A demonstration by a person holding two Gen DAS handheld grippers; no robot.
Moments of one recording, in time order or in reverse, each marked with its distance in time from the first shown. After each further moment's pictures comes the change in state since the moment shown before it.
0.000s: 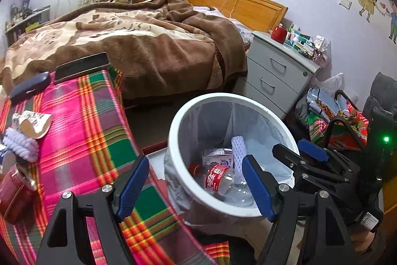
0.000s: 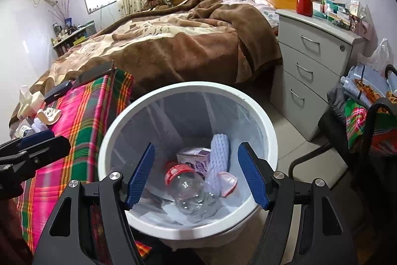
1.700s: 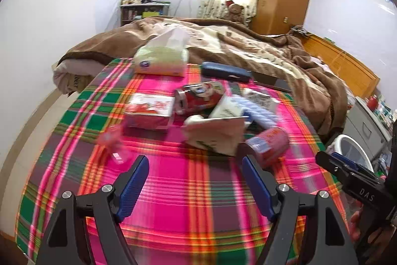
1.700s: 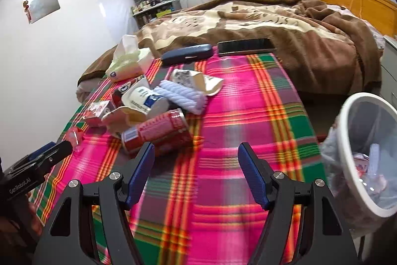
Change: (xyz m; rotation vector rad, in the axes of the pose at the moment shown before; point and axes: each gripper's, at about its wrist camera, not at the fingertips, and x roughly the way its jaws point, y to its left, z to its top) left arm -0.193 0.263 -0.126 -0.391 -0.183 0.483; right arm 0.006 0.242 -0.033 -0.207 0.076 0.382
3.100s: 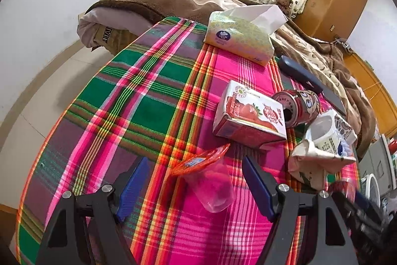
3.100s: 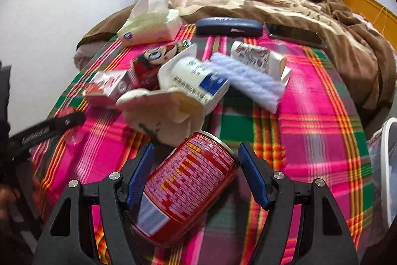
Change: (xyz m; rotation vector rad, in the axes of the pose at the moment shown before) left arm 0.092 0.117 0.025 -0.242 0.159 0.068; right arm 0.064 0.081 0.003 -0.124 0.164 -0.041
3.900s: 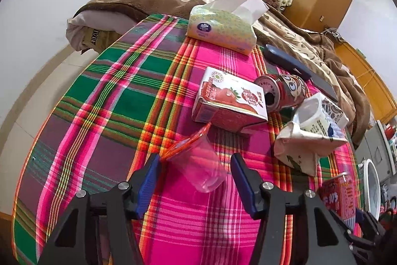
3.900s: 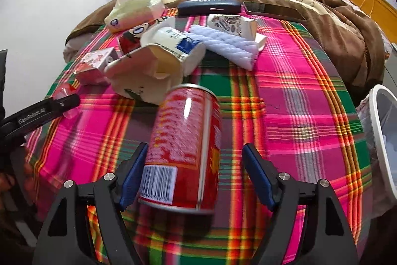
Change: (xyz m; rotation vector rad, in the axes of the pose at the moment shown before) left arm -0.004 -0.016 -0.014 0.075 0.017 -0.032; right arm -0.006 -0.013 -0.029 0.063 0.049 -0.066
